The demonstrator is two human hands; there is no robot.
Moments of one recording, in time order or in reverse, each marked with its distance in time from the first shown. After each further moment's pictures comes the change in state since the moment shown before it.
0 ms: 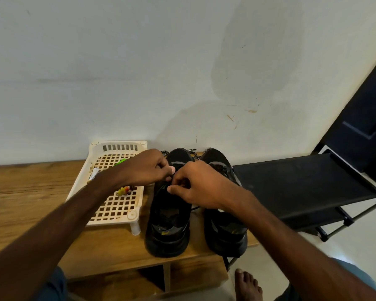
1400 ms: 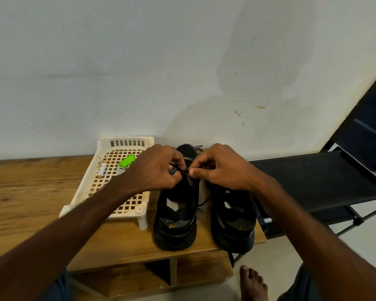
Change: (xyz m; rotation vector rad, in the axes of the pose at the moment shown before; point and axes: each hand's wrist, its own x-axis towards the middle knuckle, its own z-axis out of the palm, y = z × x) left_hand -0.009 0.007 0.016 0.176 0.277 0.151; right_hand -0.003 0.031 -0.026 0.238 0.056 -0.004
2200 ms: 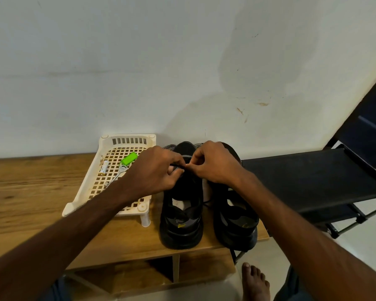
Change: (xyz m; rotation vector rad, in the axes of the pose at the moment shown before) left_hand -0.015 0.004 0.001 0.048 0.136 0.145; right_hand 0.027 0.001 0.023 -0.169 0.109 0.278
